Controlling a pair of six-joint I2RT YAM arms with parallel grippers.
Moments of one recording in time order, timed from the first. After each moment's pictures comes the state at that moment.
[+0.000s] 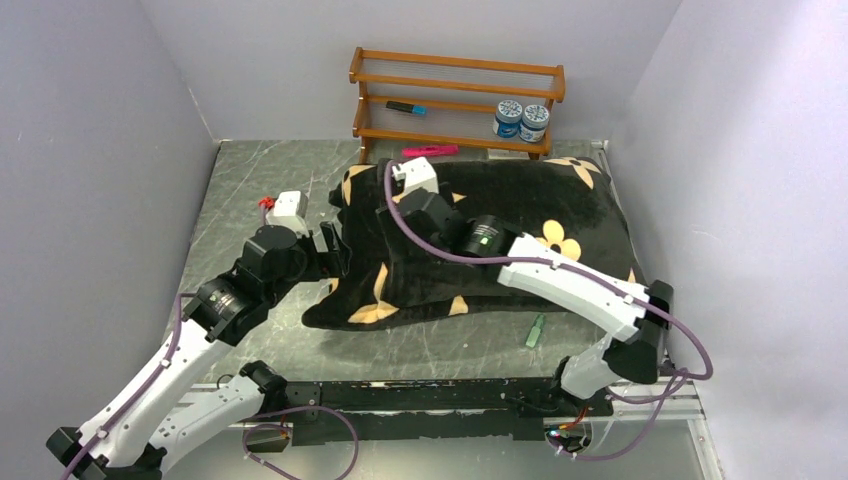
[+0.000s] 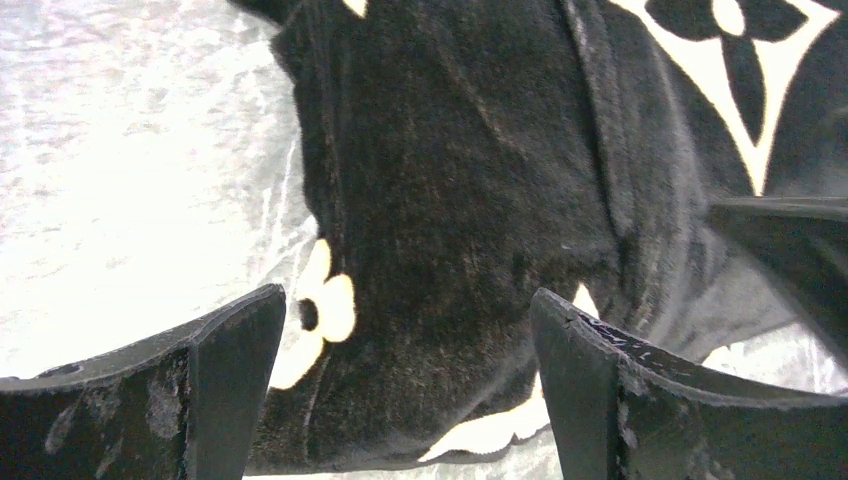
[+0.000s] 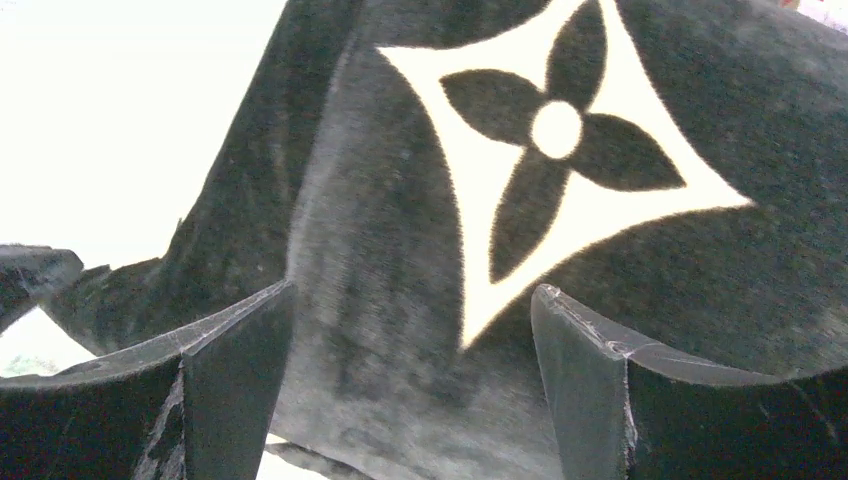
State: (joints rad) left arm -0.62 0.77 0.91 -0.63 -0.28 -0.51; right arm 1.03 1.46 1.49 -0.68 0.52 0.36
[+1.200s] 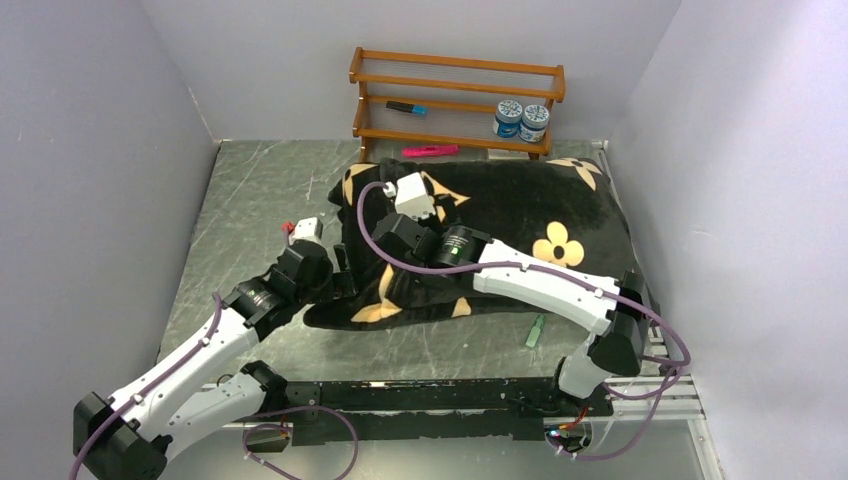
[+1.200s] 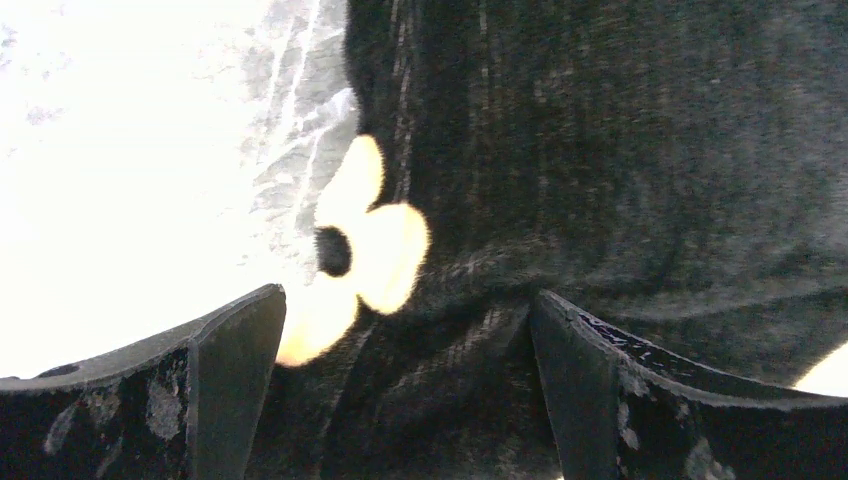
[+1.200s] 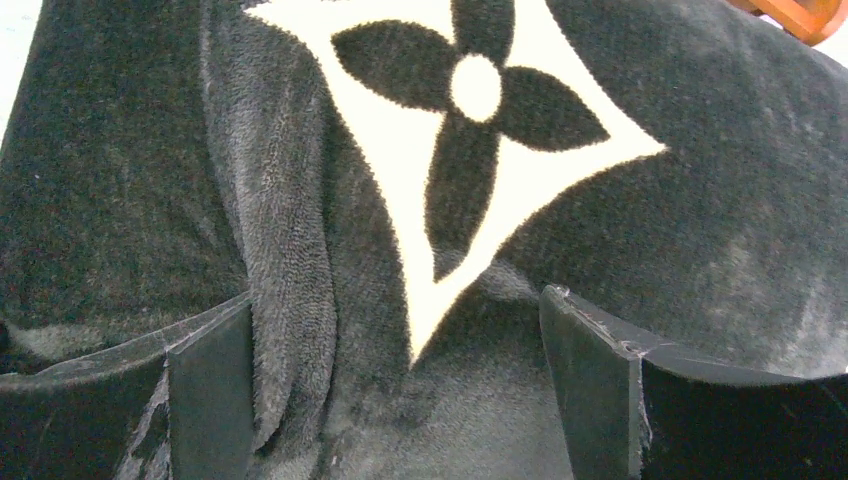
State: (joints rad) left arm -0.62 0.88 0.70 -0.58 -0.25 -0.68; right arm 1.12 1.61 1.53 -0.81 0.86 0.41
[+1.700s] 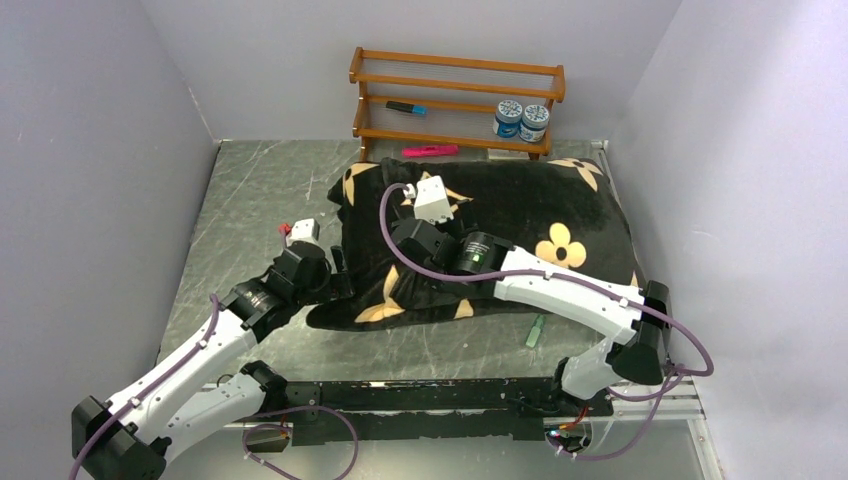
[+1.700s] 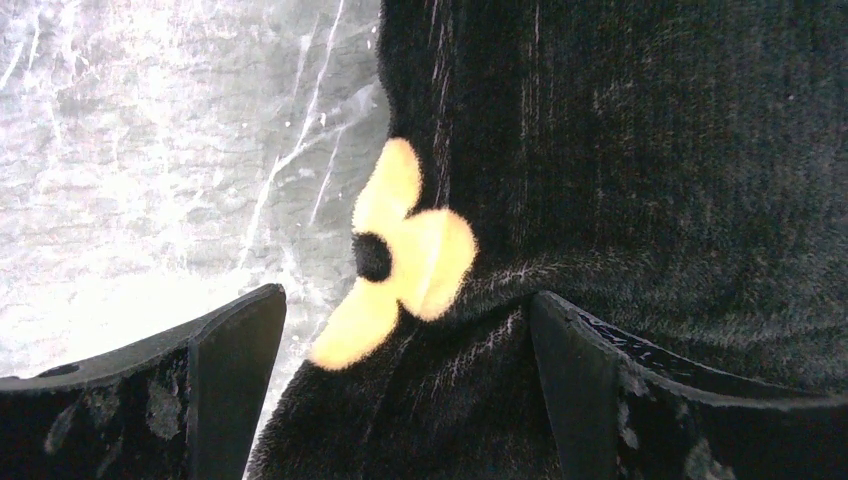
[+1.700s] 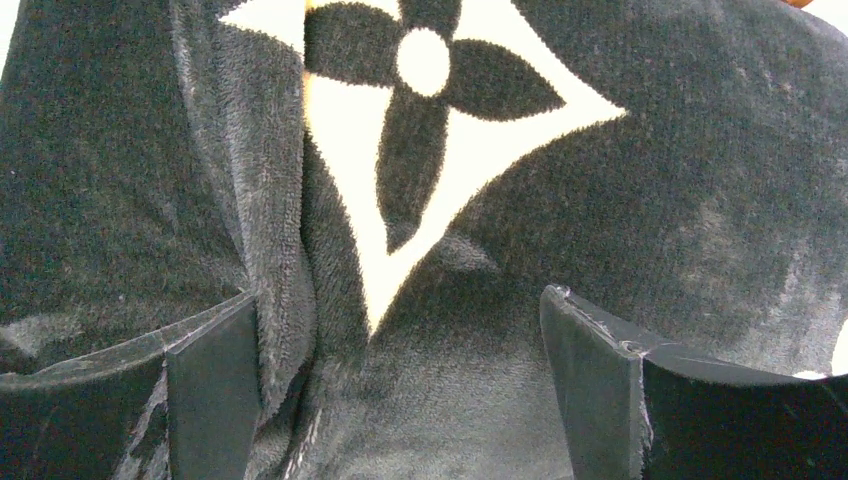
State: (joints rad) left arm -0.62 0.85 0.69 -0.62 -0.29 -0.68; right arm 1.12 1.49 1.44 -0.82 0.88 0.47
